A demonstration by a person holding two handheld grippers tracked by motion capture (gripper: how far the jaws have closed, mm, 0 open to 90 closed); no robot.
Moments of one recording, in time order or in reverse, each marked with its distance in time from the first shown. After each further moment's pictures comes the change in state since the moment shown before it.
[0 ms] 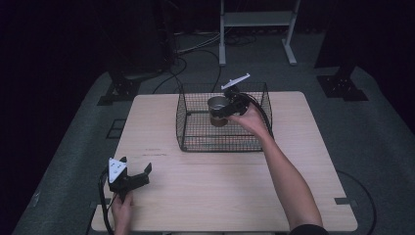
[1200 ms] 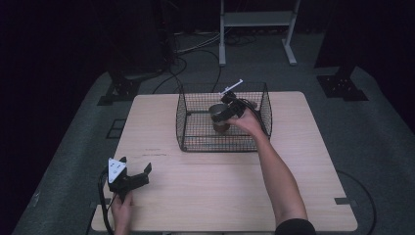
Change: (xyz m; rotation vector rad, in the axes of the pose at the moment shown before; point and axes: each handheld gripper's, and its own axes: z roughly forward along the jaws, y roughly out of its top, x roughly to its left) left arm 0.001 0.000 0.000 -0.003 -0.001 -0.004; right arm -0.023 -0.017 0.047 0.142 -0.030 0.029
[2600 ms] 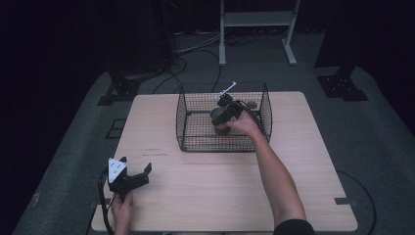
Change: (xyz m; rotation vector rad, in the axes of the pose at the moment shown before) left arm 0.000 0.000 0.001 -0.002 0.002 -0.004; right arm 0.007 0.001 0.011 0.084 -0.078 -0.051
